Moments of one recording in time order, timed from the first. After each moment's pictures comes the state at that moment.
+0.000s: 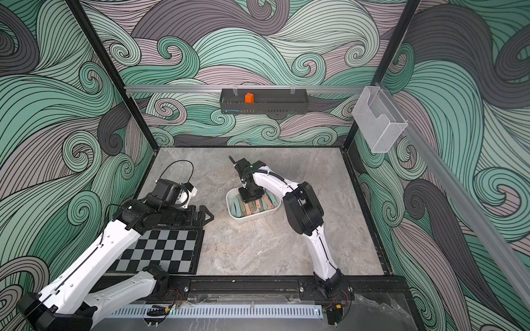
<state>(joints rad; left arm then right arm) -0.45 0.99 1.03 -1.07 0.30 -0.48 0.65 2.21 1.85 -1.09 -0.05 0.24</state>
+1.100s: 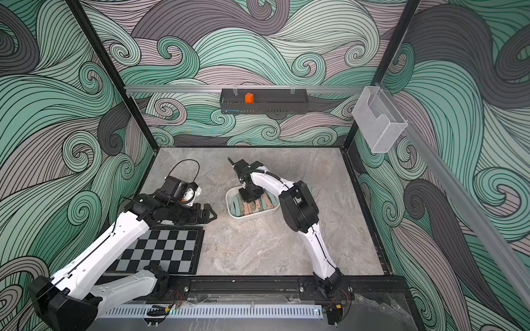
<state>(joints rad) -0.44 1.09 1.03 -1.04 0.30 -0.48 0.65 2.27 1.92 -1.12 0.00 0.18</state>
